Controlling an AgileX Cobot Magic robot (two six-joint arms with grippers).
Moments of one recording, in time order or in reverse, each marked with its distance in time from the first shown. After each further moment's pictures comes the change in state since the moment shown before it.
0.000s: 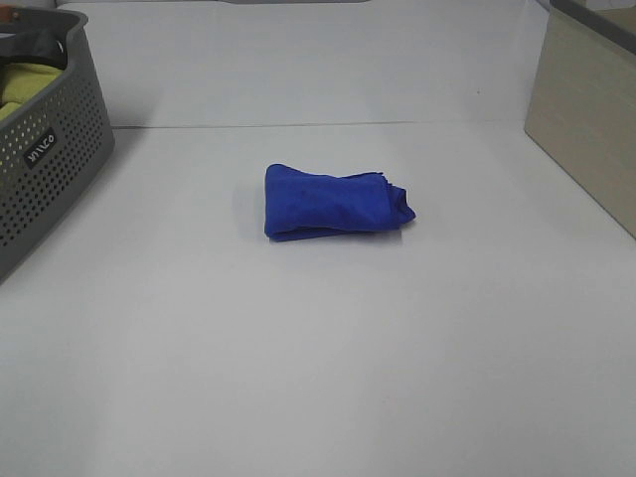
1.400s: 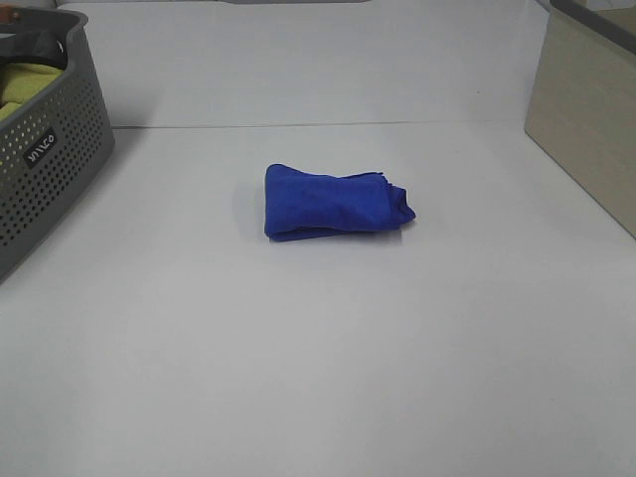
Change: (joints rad) left arm 0.310 -0.078 0.000 0.044 -0.004 -0.066; right arm -0.144 -0.200 0.000 0.008 0.001 0.000
